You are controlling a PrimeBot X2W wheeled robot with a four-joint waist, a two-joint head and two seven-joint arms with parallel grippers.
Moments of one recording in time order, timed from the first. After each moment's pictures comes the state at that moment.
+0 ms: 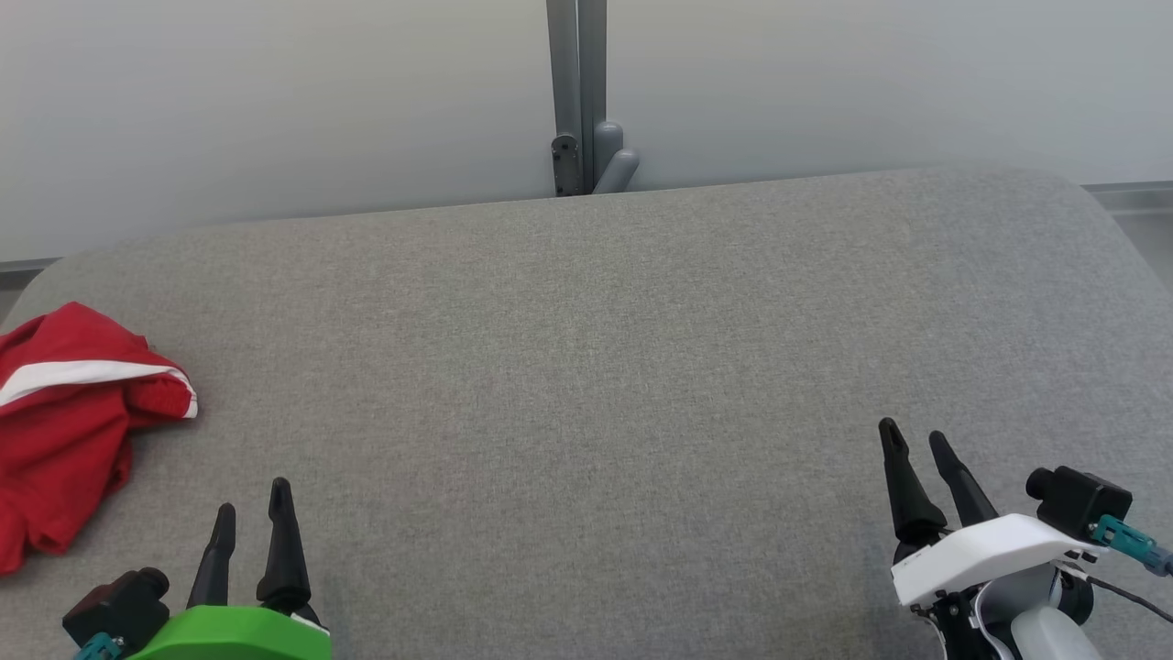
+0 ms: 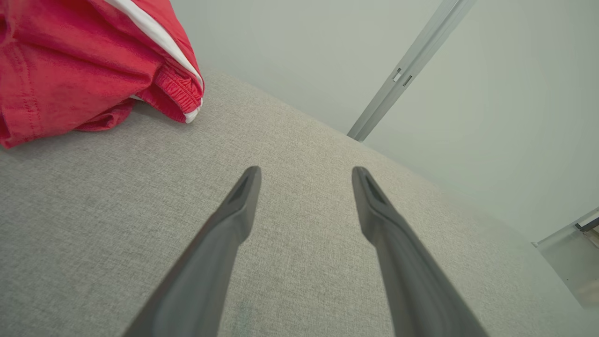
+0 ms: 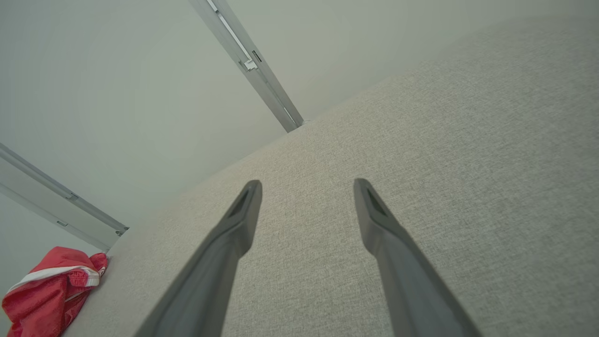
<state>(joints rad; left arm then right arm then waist) 0.01 0.04 0.07 0.26 -0.59 -0.12 -0.14 -0.07 -0.10 0.06 0.28 0.65 0.13 -0.14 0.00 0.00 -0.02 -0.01</state>
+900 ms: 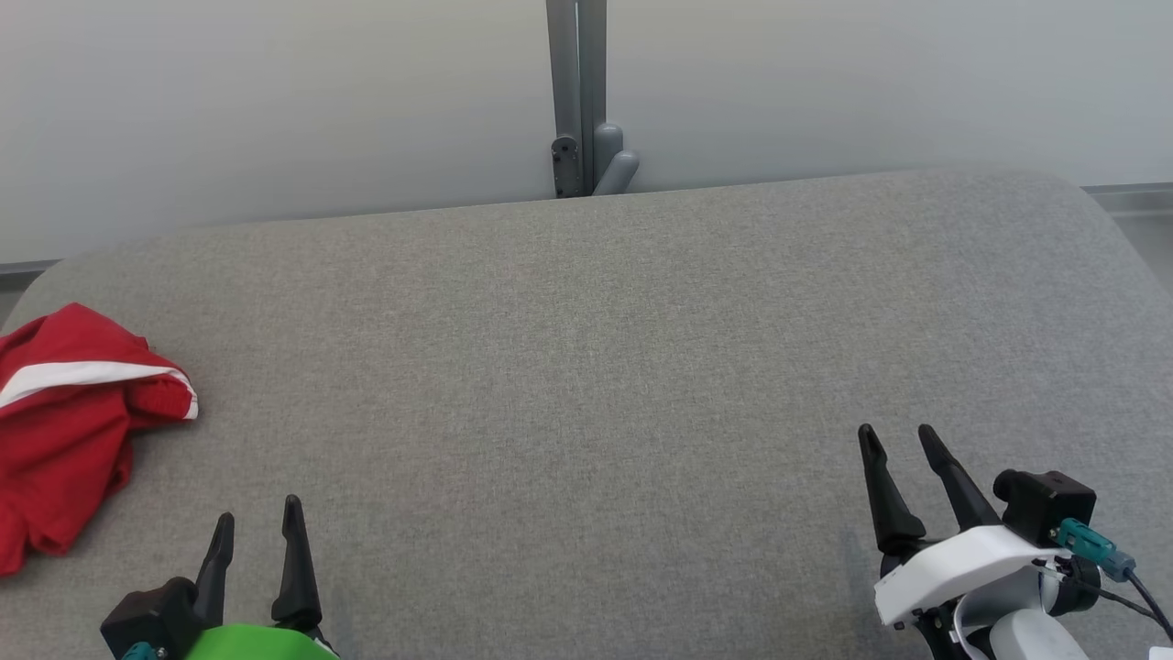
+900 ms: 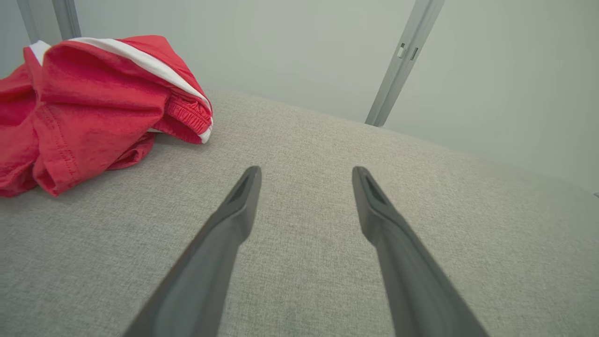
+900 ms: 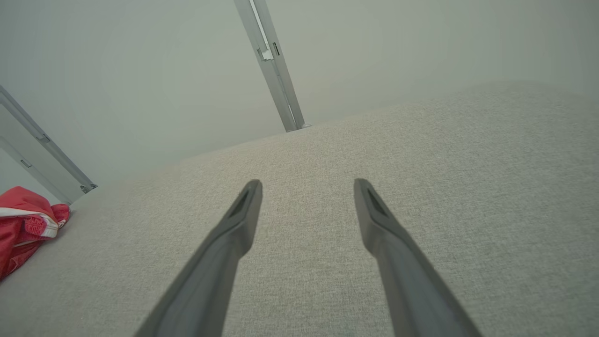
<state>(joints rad) 0.04 0.04 0.07 0.26 -0.34 -0.10 -0.21 -0.07 -0.11 0.10 0.28 0.42 0.13 -0.20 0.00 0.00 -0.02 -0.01</state>
